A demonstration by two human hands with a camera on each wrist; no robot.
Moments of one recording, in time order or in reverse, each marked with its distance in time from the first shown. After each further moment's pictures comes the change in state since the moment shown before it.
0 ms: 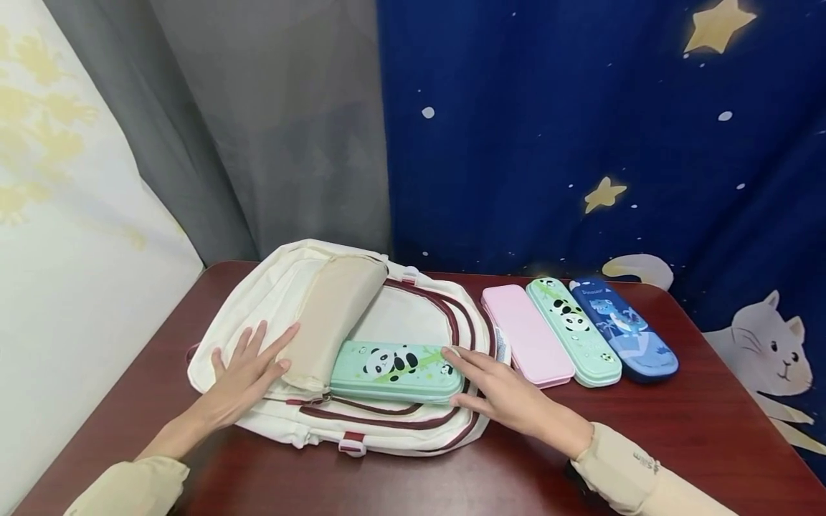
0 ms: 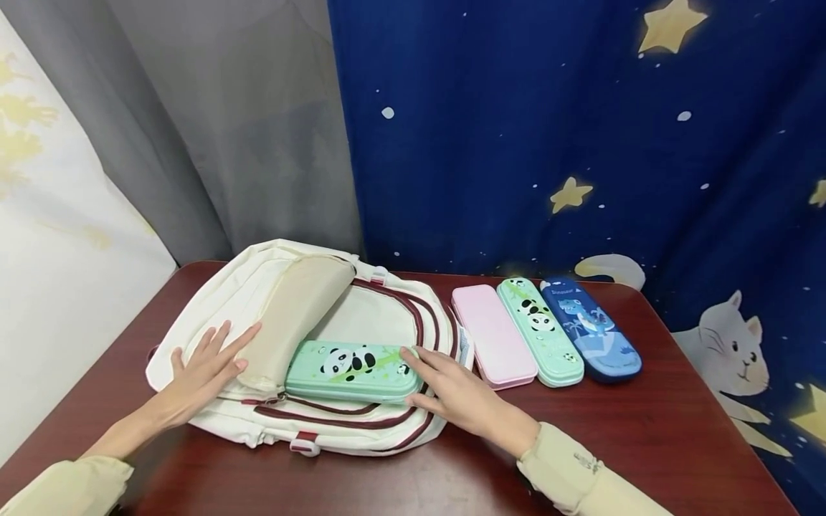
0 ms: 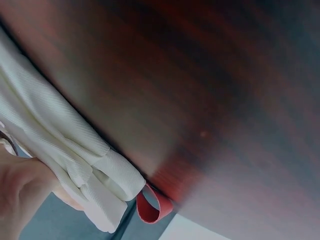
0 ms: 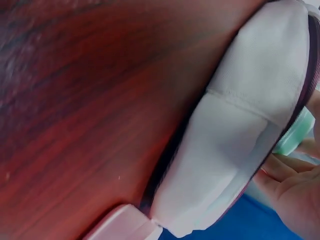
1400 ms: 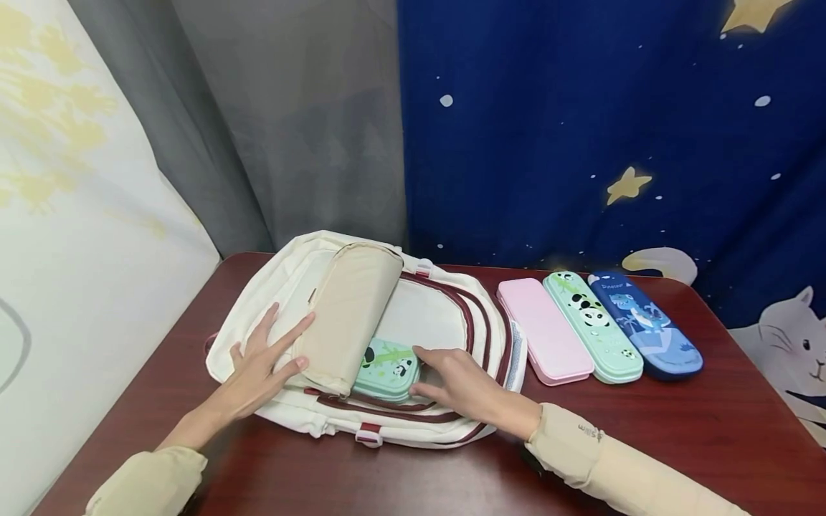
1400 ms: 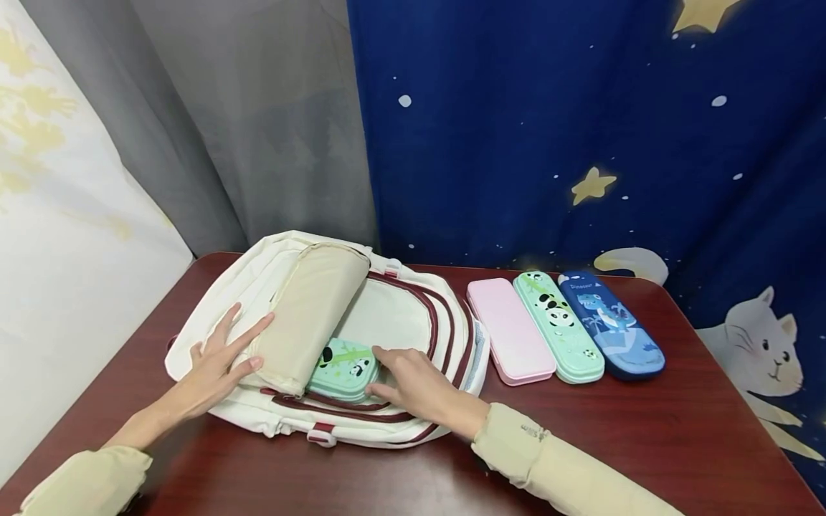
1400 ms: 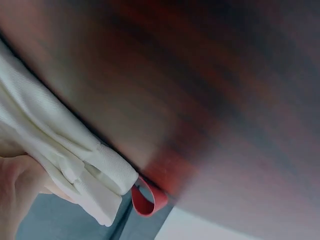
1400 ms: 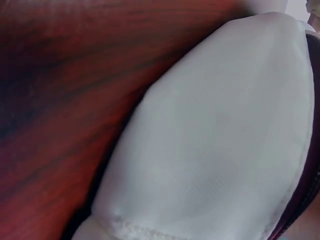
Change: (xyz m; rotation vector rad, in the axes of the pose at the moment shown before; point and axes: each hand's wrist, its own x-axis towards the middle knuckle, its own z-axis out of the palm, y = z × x) left_hand 0.003 -0.005 0.004 -0.048 0.110 0.089; right_hand 0.062 -0.032 0.036 0.199 -0.029 0.097
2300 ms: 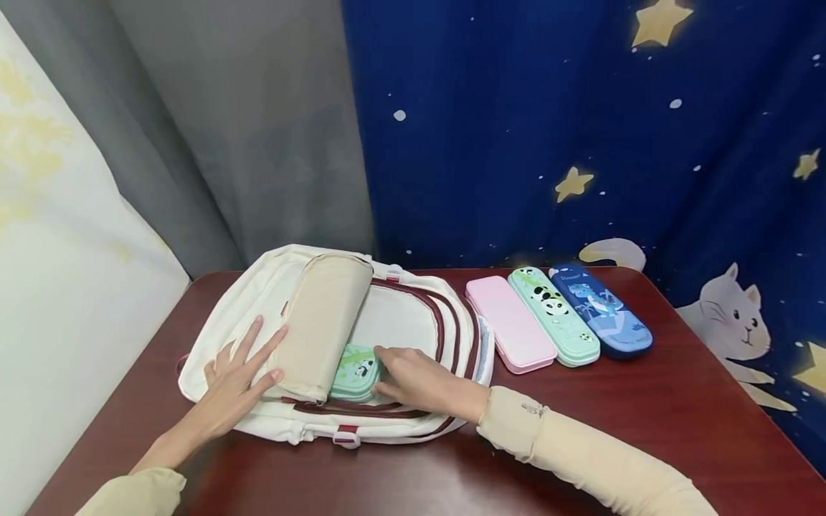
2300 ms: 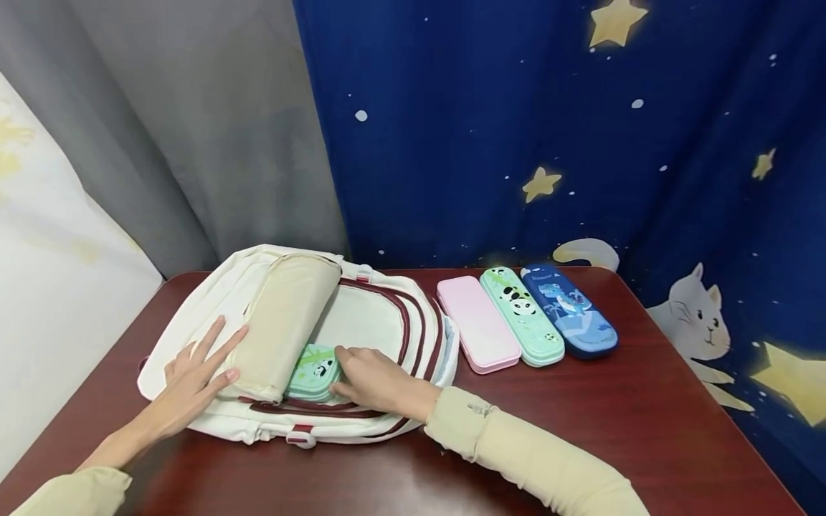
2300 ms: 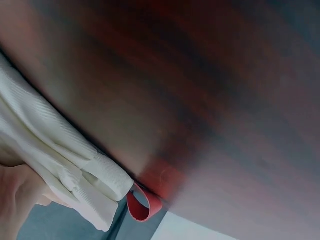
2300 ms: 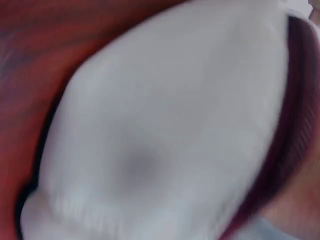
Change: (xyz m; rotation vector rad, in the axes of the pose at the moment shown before) left_hand -0.004 0.000 0.005 0.084 0.017 0.061; right_hand 0.012 -0.019 0.007 -0.181 -0.111 0.022
